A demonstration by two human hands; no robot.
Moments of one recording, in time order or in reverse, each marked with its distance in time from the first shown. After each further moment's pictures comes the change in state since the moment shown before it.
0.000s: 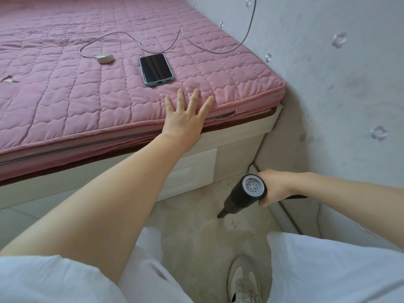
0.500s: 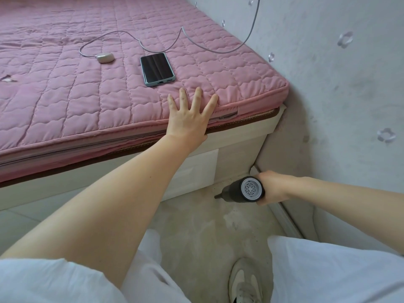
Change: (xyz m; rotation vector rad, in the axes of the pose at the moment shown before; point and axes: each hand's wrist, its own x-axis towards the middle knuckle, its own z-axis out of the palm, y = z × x) left_hand 0.005 0.006 -0.001 -0.017 0.037 -0.020; right_hand 0.013 0.001 0.009 -0.057 0.088 -0.009
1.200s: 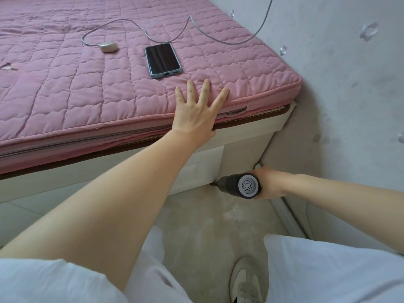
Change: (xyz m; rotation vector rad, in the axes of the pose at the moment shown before) left_hand 0.004 -0.001 0.005 -0.024 0.043 0.015; right_hand 0.025 -0.007 0.003 0.046 0.014 -0.027
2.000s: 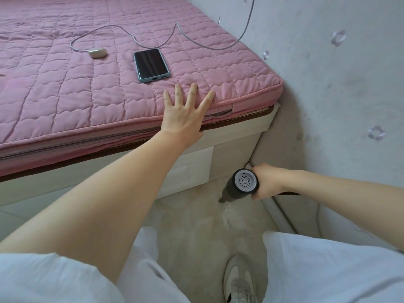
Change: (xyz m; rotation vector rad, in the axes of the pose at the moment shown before) left_hand 0.000 0.001 -0.002 0.003 -0.022 -0.004; right_hand -0.025 0.003 -0.013 -0.076 -0.005 0.099
